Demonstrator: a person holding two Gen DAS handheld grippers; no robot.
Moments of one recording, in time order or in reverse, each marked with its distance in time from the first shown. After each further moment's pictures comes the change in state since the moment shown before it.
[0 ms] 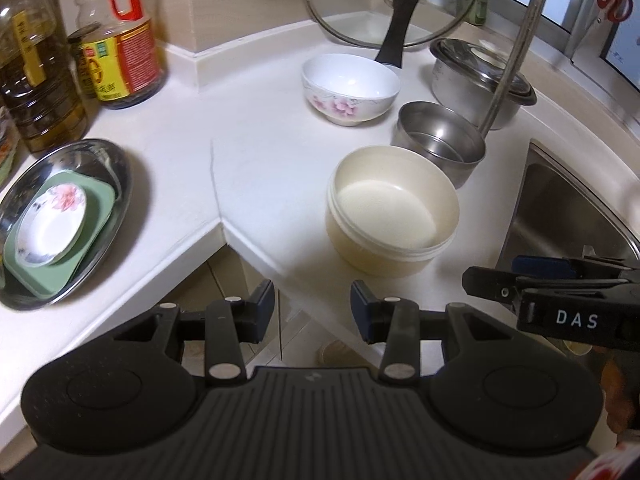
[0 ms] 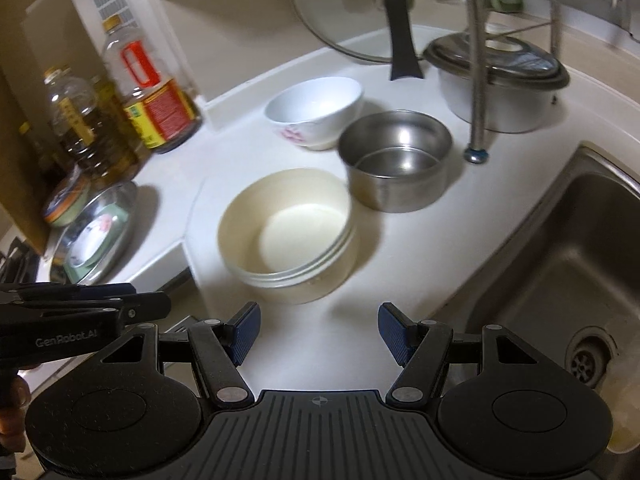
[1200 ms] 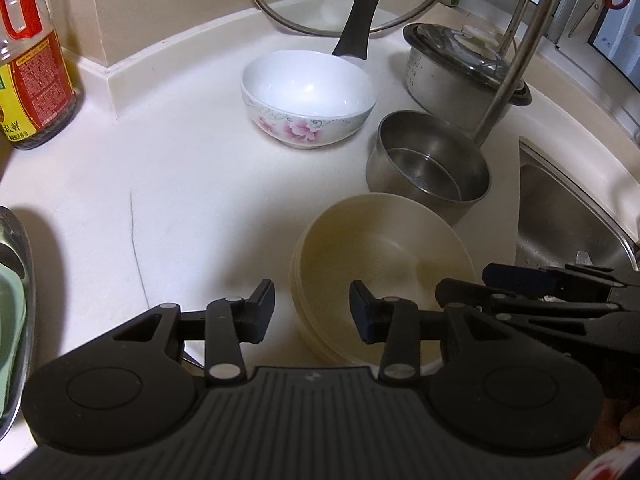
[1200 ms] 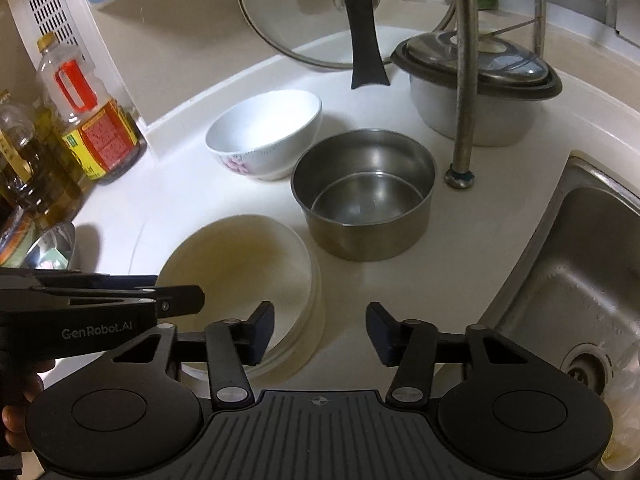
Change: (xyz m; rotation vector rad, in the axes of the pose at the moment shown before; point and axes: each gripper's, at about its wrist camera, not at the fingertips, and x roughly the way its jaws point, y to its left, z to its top) left arm 0.085 -0.010 0.062 0.074 0.049 -0.121; right arm 0.055 -0.011 0.038 0.049 -0.013 -0.095
